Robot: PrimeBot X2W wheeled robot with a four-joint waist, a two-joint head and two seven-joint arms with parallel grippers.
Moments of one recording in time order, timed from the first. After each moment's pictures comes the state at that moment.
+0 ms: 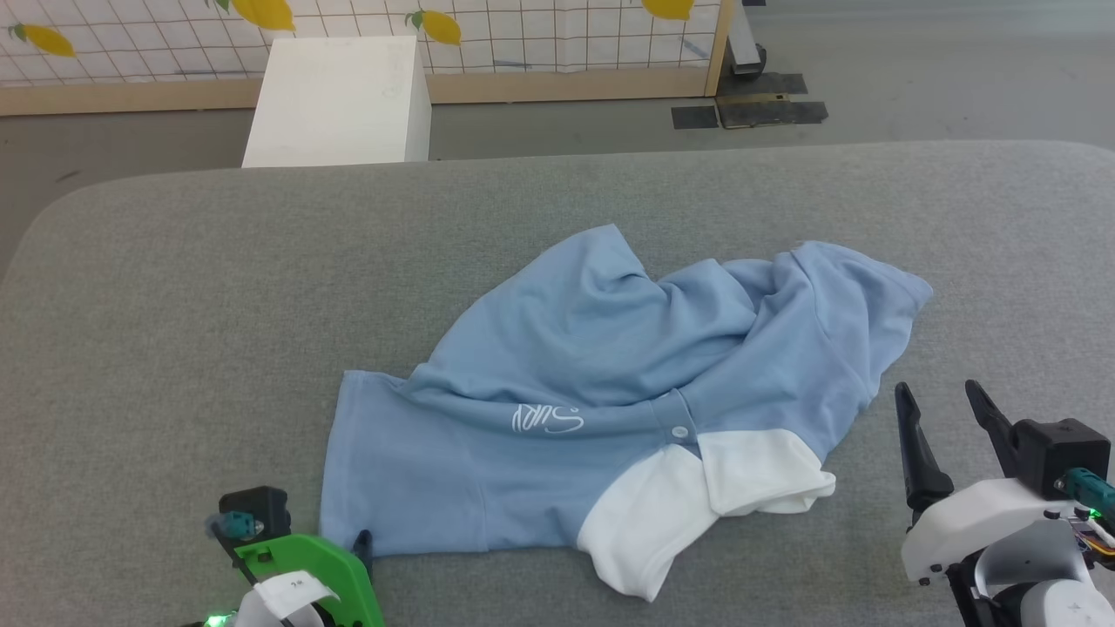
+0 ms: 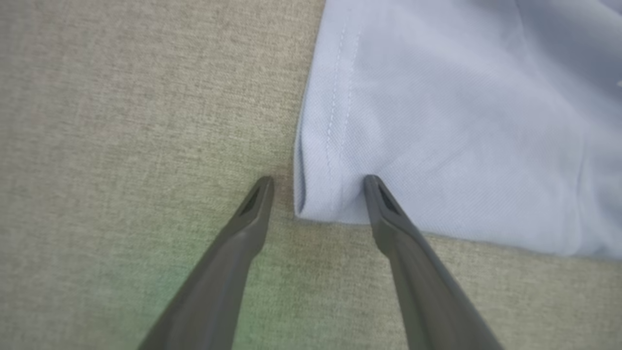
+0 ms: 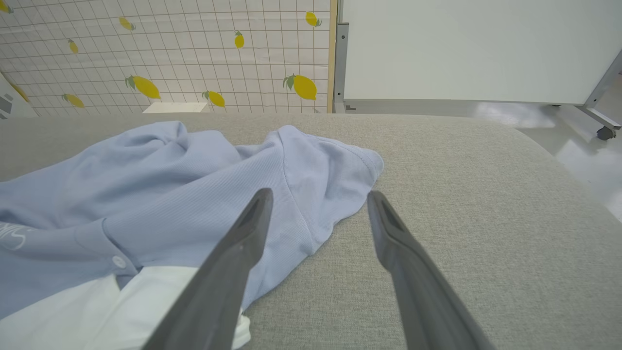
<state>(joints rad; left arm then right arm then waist) 0.02 0.12 -0.06 0.19 -0.34 0.10 0.41 -0.01 -0.05 -0.14 0.04 0.05 0.13 0.04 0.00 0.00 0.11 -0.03</state>
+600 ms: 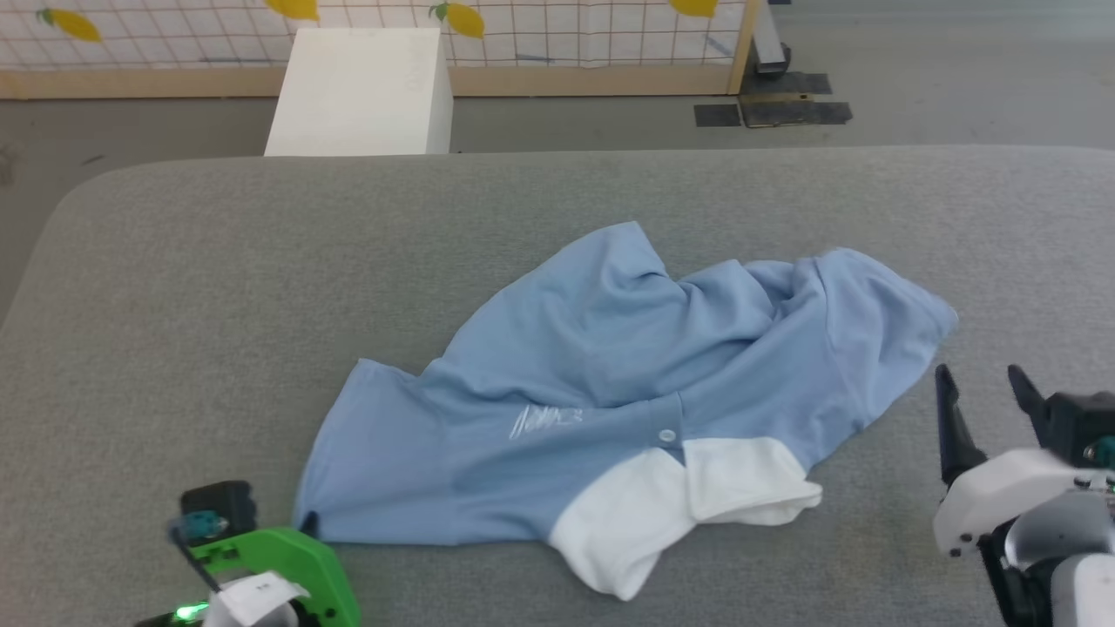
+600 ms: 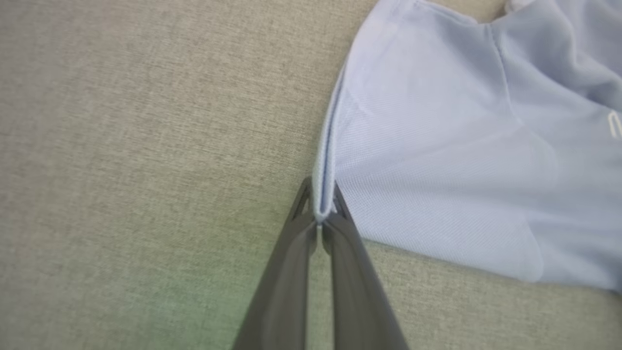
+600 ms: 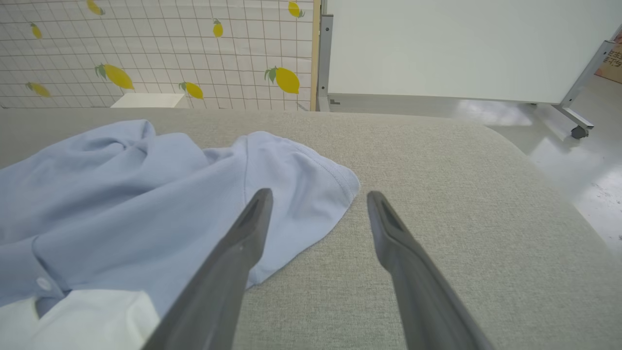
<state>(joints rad) 0.01 0.13 -0.02 0.17 -0.36 0.11 0.32 -0.06 -0.05 -0.22 0.06 0.00 0.13 0.09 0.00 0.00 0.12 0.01</state>
